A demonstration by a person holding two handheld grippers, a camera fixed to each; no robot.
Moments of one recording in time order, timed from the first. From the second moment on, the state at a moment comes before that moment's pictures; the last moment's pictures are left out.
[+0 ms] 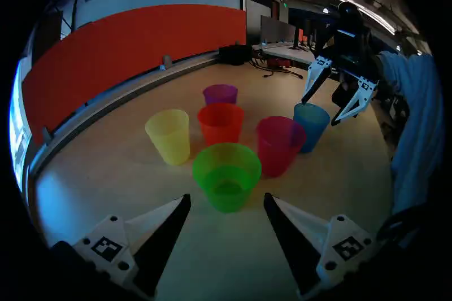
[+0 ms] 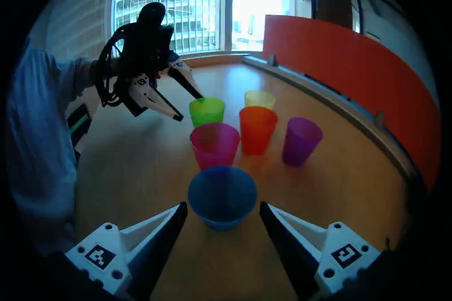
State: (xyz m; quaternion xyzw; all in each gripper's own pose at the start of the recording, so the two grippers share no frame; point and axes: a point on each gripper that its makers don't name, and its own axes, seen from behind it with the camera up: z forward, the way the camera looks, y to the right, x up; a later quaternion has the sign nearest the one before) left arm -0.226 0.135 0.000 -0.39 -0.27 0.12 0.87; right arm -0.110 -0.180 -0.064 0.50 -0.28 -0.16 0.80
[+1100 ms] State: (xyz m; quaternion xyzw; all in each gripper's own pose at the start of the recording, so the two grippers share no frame) left arm -0.238 0.166 0.024 -0.41 -0.28 0.09 0.87; right arm -0.134 -0.202 -0.057 0.51 -0.29 -0.15 0.80
